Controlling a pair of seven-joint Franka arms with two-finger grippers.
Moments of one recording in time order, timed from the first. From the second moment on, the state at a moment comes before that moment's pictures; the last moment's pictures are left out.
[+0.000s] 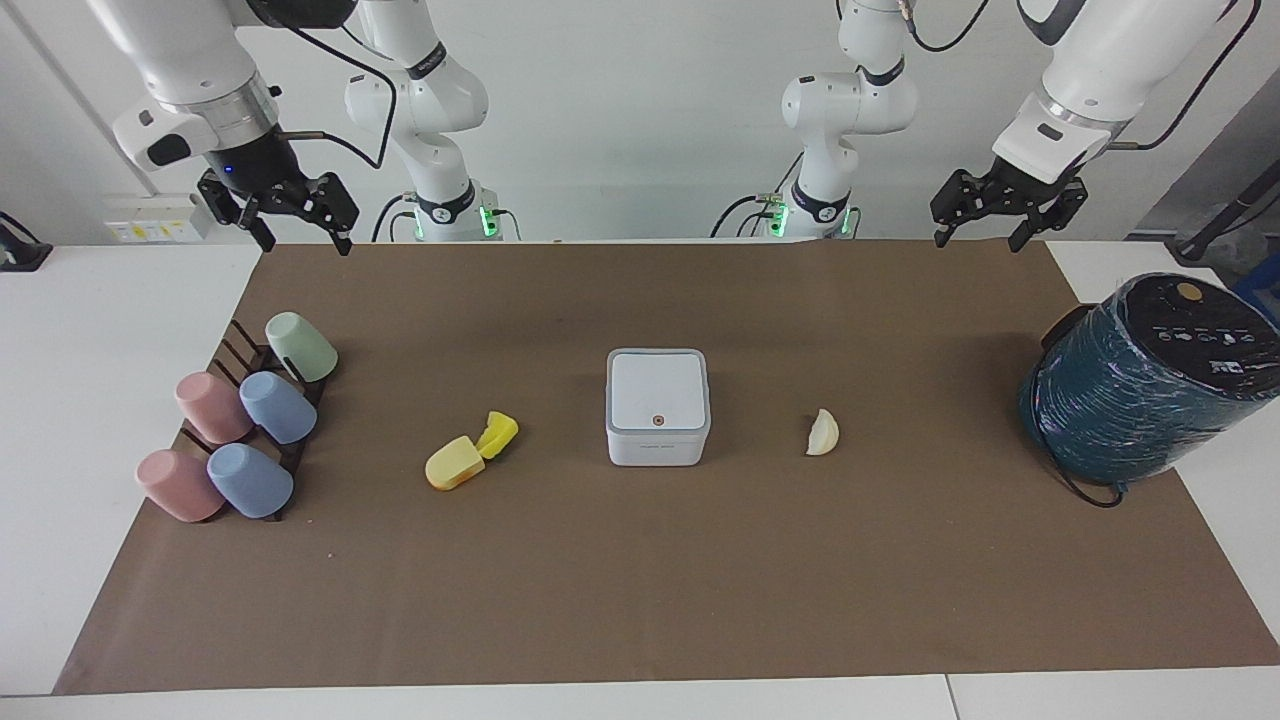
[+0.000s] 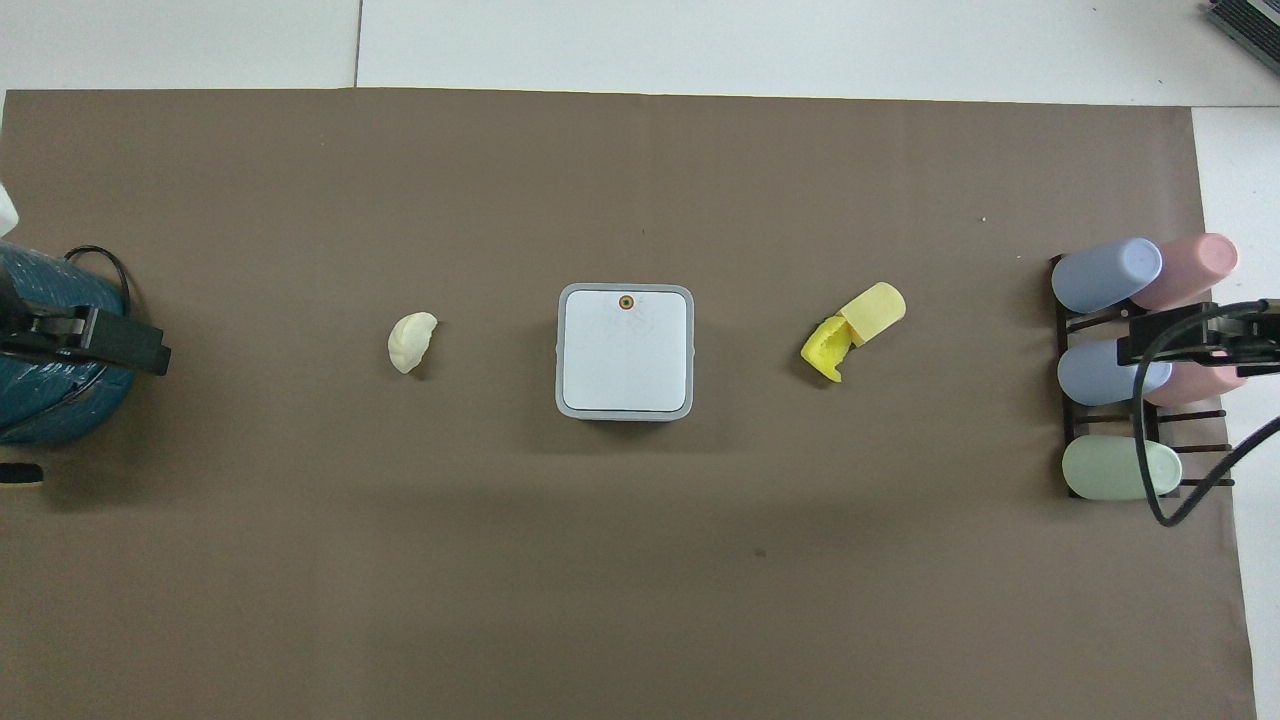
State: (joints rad) left arm -0.10 -0.04 -0.01 -1.56 -0.02 1.49 0.07; right arm 0.03 -0.10 -0.05 -1.65 0.01 1.59 0.10
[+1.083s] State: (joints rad) left arm -0.42 0.05 -0.02 -1.70 -0.11 2.03 -0.03; right arm 0.14 0.34 -0.05 -1.79 0.10 2.26 0.39
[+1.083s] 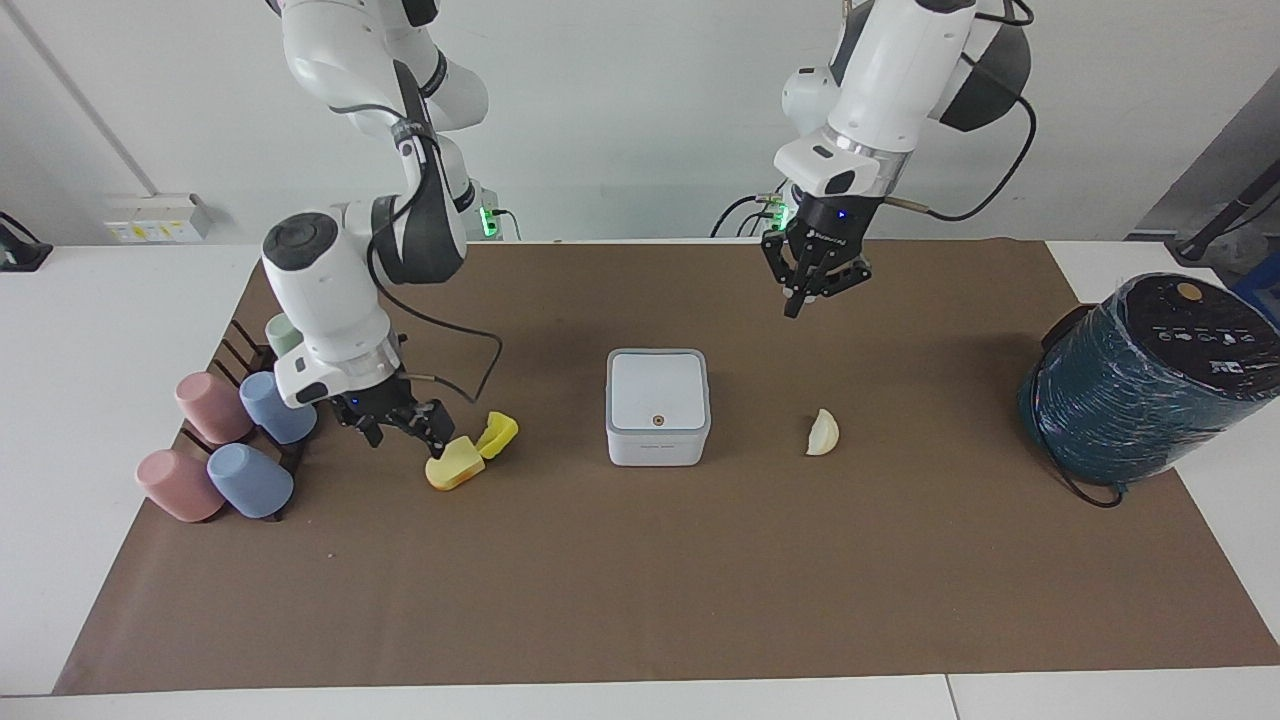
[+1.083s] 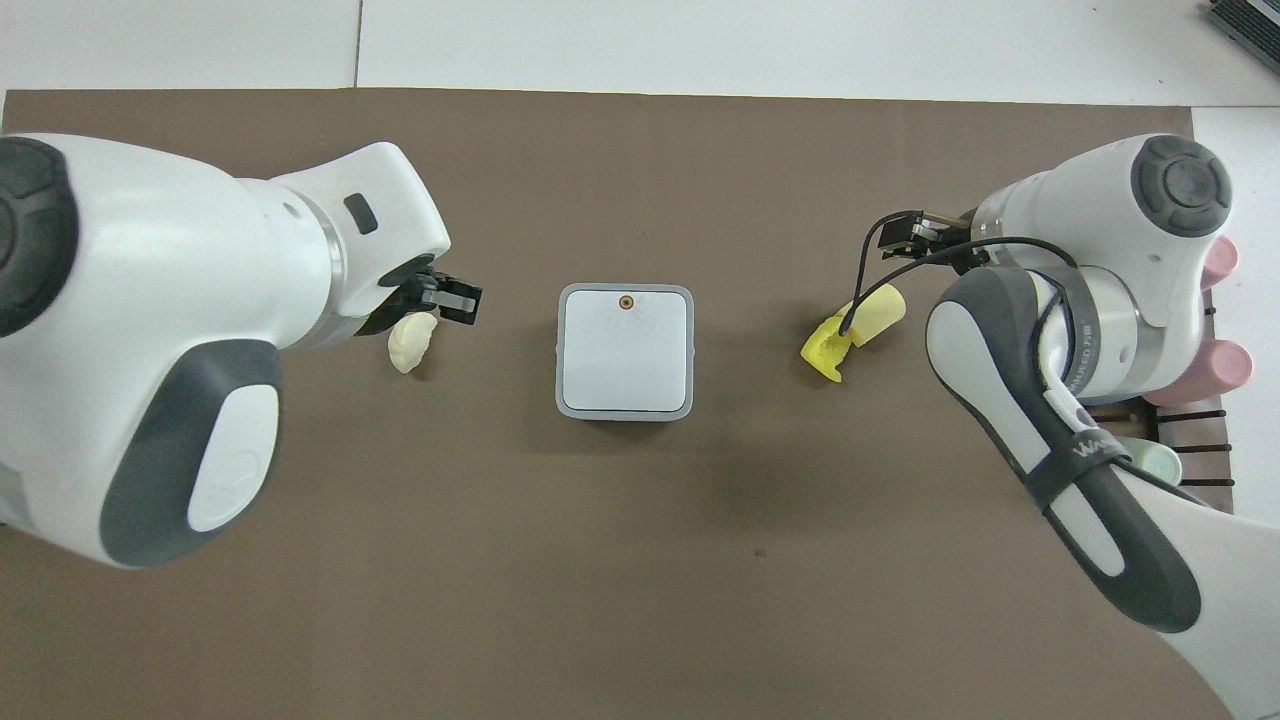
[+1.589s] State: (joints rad) left arm -0.54 0.30 -0.02 -1.70 -0.11 2.32 -0.05; right arm 0.14 0.38 -0.04 -1.91 0.14 2.33 0.42
